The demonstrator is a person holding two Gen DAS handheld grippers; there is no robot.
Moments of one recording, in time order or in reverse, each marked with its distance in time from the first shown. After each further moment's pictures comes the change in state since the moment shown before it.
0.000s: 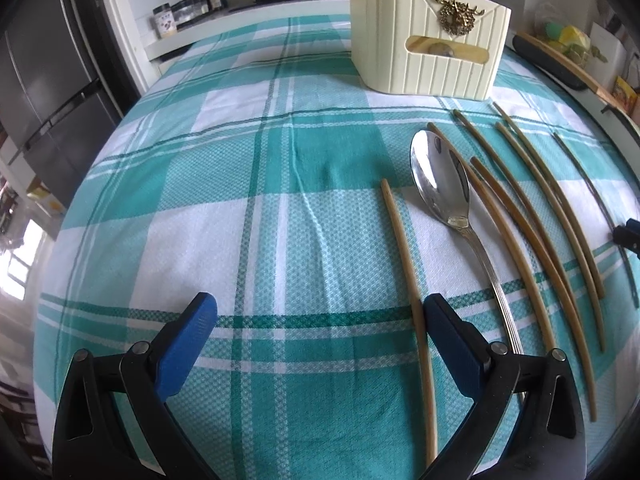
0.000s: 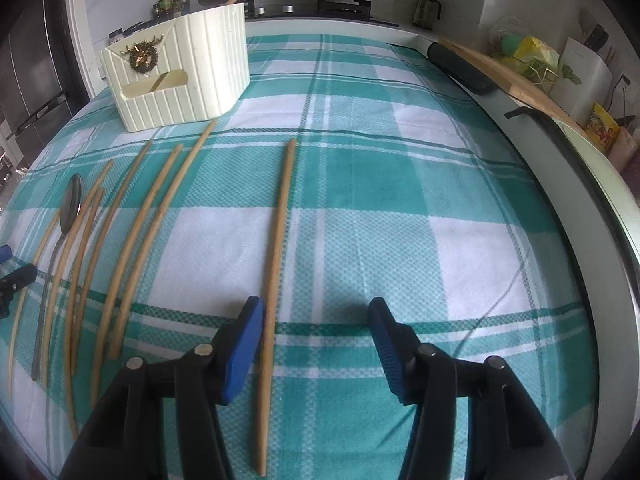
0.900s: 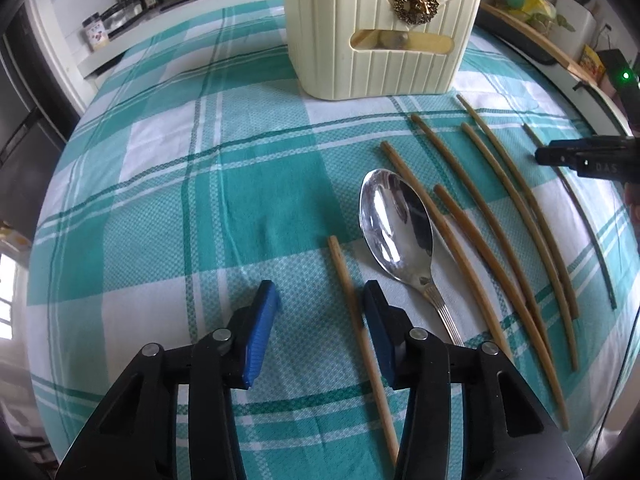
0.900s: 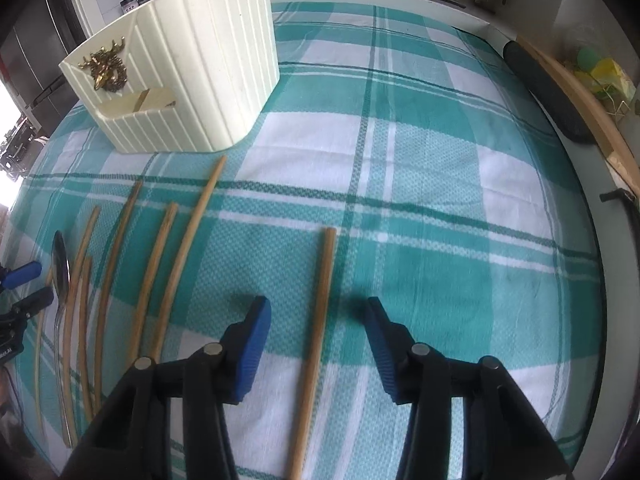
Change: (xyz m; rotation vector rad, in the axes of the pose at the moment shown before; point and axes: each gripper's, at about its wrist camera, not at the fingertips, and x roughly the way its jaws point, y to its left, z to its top) left arm 0.019 -0.018 0.051 0.126 0.101 -0.141; right arm 0.071 0.034 0.116 -0.122 0.153 0.096
